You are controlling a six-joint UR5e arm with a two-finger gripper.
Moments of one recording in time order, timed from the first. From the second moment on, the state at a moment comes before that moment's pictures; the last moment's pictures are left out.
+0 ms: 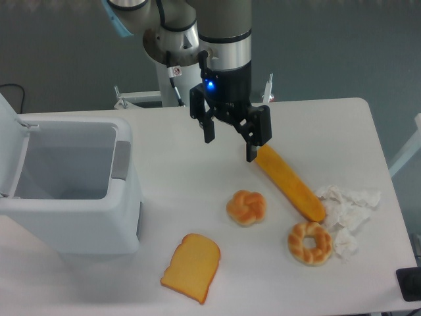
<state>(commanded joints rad) 2.46 -1.65 -1.53 -1.13 1.46 1.13</state>
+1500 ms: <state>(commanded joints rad) 2.47 -1.67 -1.62 -1.03 1.42 1.13</state>
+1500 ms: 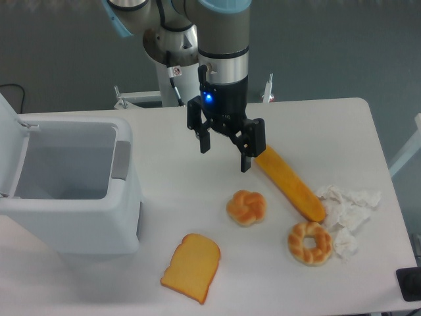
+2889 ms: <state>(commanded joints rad) 2.57 -1.78 -1.63 -1.09 1.26 0.97</state>
